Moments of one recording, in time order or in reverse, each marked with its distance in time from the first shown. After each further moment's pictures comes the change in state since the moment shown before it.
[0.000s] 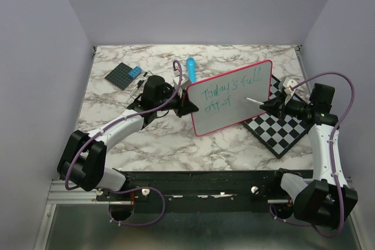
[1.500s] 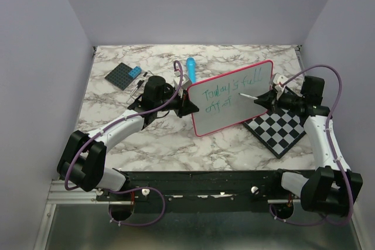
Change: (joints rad) left arm -0.010 -0.003 0.000 -0.003 -0.010 0.000; right arm 0.111 0.105 0.019 0.126 0.050 -0.043
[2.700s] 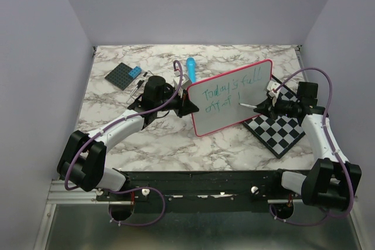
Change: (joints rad) left arm 0.000 0.000 0.001 -0.003 -0.007 -0.007; right arm 0.001 0.056 -0.040 -0.090 0.077 -0.127
